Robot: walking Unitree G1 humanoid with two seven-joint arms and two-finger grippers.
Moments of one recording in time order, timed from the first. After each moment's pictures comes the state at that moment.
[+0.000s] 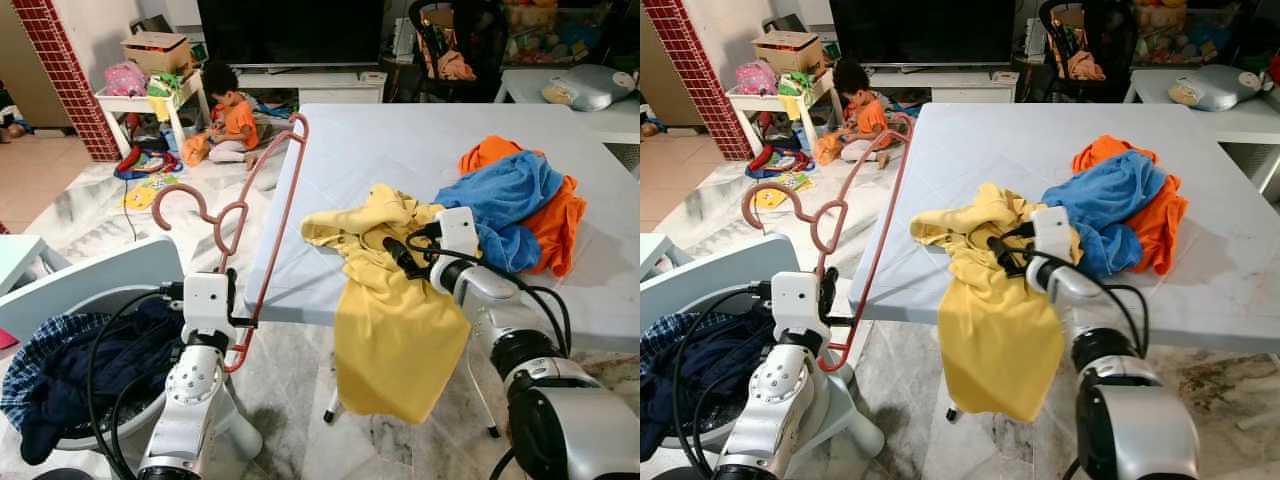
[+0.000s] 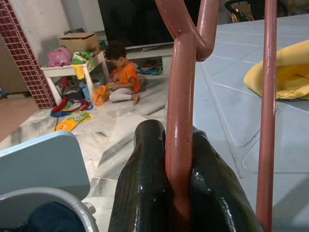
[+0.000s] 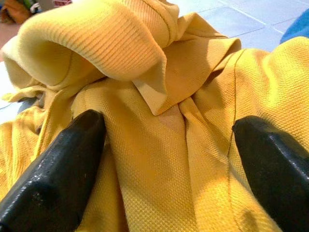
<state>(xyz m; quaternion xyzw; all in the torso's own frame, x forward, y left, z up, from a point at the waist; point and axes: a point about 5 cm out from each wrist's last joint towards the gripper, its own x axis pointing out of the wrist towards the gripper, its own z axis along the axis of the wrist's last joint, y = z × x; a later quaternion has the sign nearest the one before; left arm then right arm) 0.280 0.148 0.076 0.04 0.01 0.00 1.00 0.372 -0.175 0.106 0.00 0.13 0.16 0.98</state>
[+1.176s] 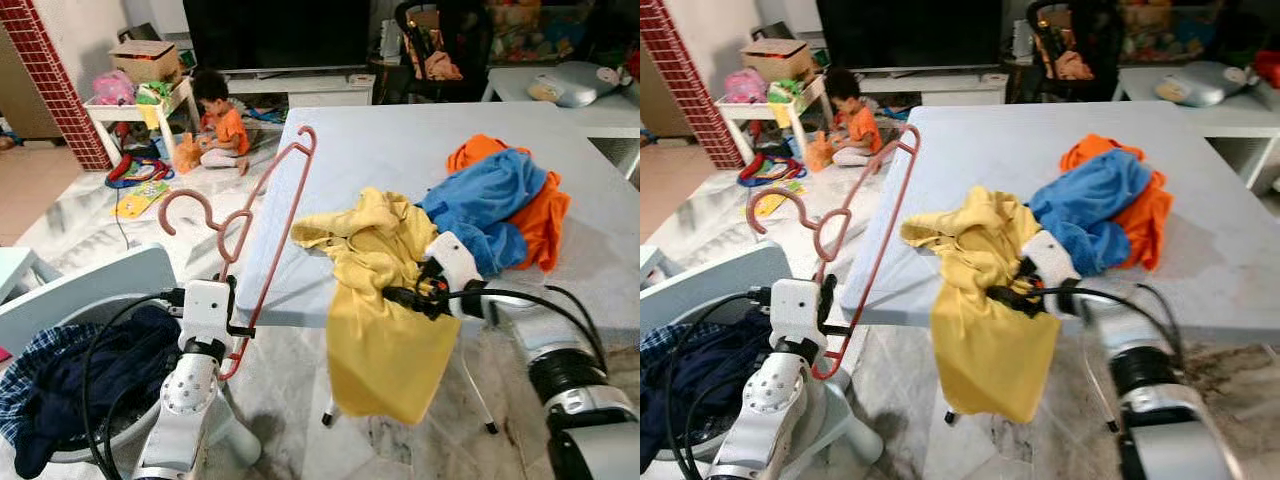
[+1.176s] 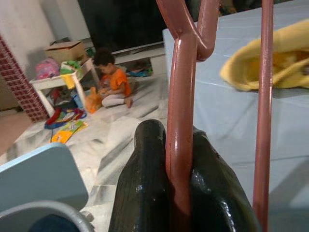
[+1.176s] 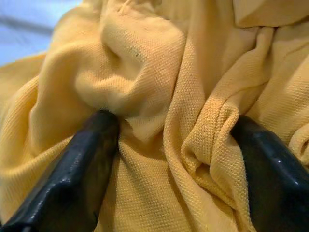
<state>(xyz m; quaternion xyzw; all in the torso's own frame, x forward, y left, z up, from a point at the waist) 0.271 0.151 0.071 0.08 0.02 -0.02 1.00 0.344 -0.179 0.092 -0.12 0.22 0.35 0.90</state>
